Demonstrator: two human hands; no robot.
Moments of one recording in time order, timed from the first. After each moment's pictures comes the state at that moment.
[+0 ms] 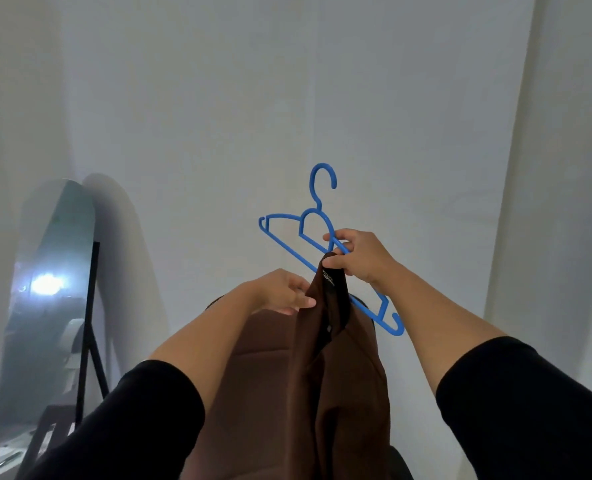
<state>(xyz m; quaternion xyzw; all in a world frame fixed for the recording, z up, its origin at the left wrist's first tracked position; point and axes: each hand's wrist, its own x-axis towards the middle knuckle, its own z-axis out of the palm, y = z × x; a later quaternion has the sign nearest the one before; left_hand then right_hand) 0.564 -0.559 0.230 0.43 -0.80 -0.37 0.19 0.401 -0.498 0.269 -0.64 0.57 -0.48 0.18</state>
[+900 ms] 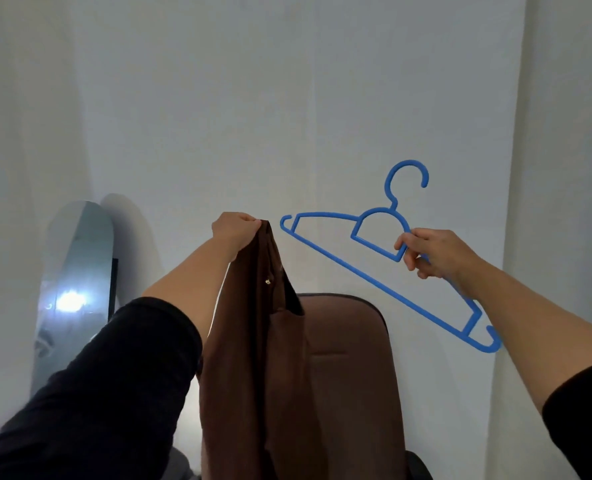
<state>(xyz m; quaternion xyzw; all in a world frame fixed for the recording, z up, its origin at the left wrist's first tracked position) 0.613 -0.575 0.314 0.56 -0.64 -0.17 0.50 0.331 -0.440 0.284 -0.60 0.58 -0.53 0.17</state>
